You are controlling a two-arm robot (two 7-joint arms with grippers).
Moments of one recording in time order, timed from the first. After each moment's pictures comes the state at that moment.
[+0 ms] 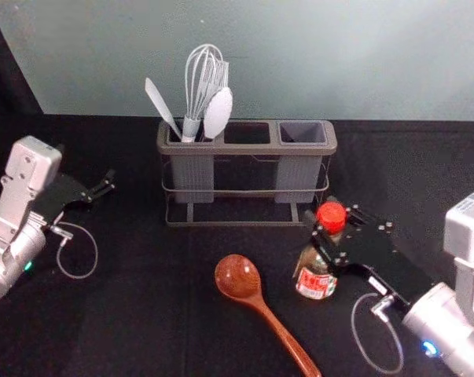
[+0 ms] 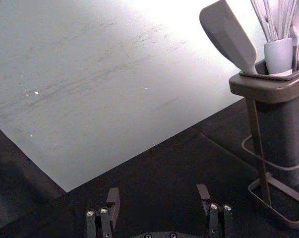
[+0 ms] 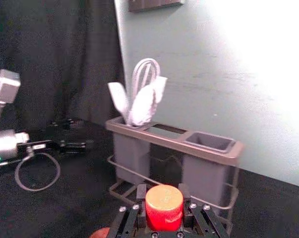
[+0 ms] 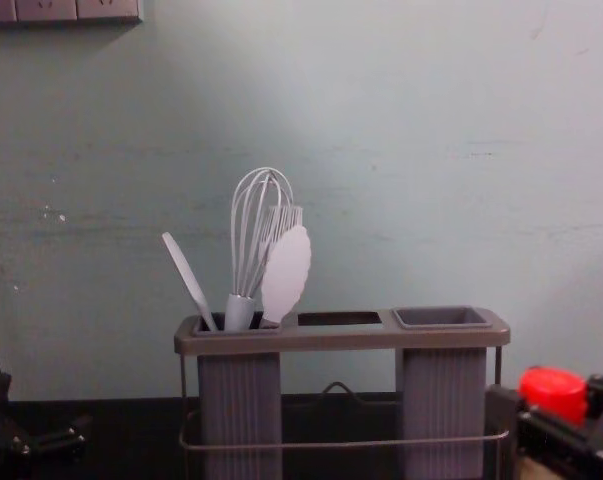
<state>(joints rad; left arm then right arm) -0.20 0.60 0.45 -1.41 -0.25 -0.12 0.03 -0.21 0.40 -0.22 -1.87 0.26 -0.08 0.31</state>
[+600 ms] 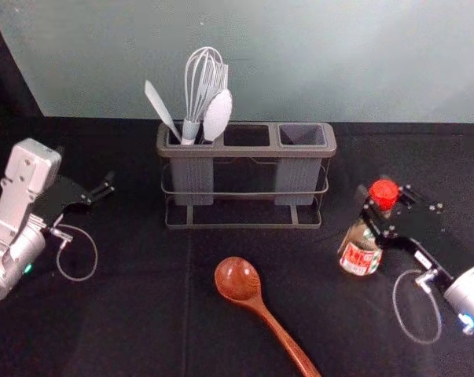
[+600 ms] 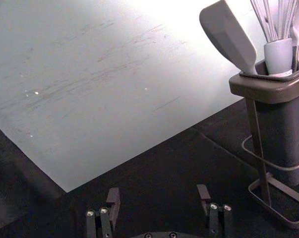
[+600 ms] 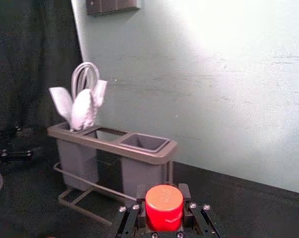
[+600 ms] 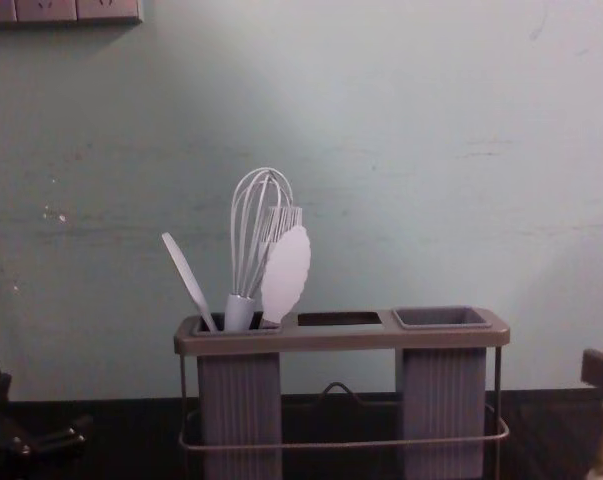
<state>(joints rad) -0.20 0.60 0.45 -1.41 -0.25 -0.12 0.03 -0.17 0.40 -0.11 -1.79 0.32 -0.09 0.32</state>
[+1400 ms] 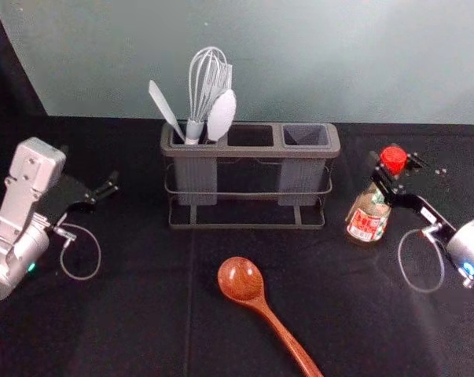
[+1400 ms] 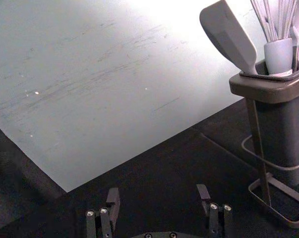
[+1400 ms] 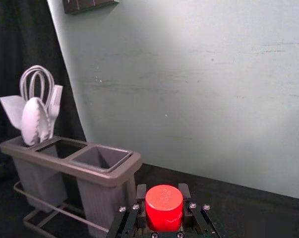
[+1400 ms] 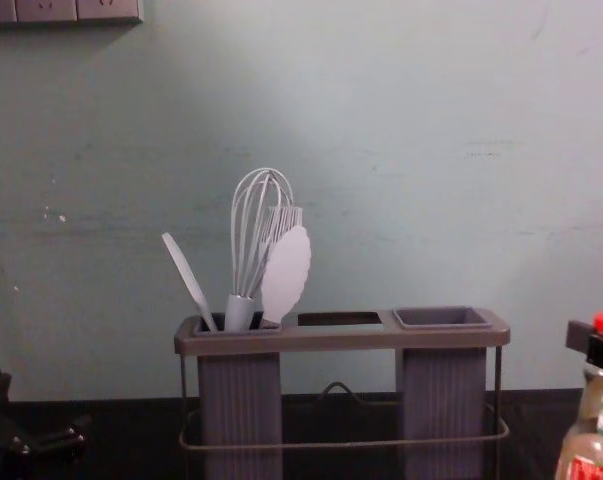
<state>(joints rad) -0.20 0.60 0.45 -1.41 -0.25 -0.12 0.03 0.06 0.40 -0.13 -1.56 0.41 -0.05 0.37</state>
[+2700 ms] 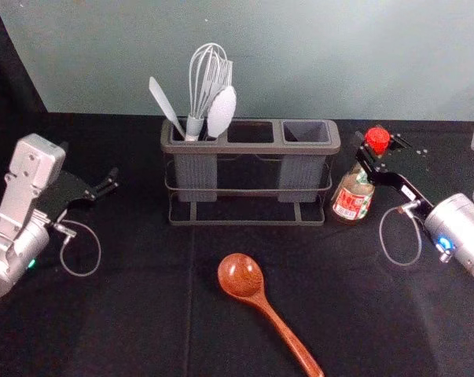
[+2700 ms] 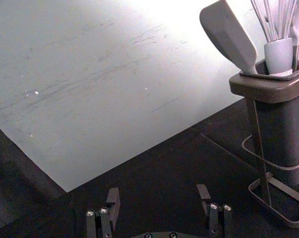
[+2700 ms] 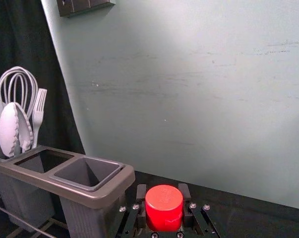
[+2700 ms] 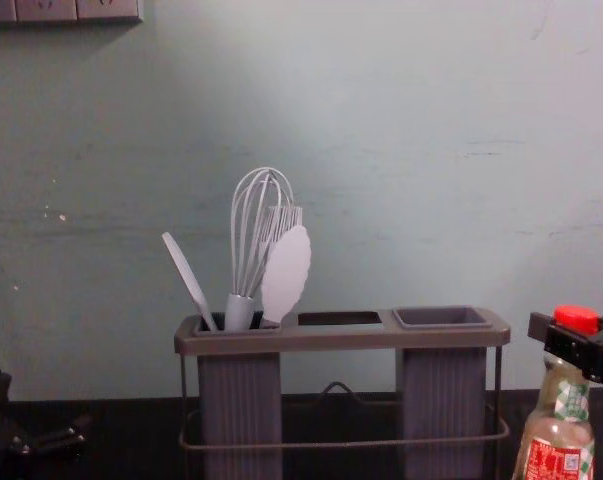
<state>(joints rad) -0.20 0.60 0.45 -1.41 -0.25 -0.12 0.03 0.20 0.35 -0.19 -1.39 0.40 -0.10 0.38</state>
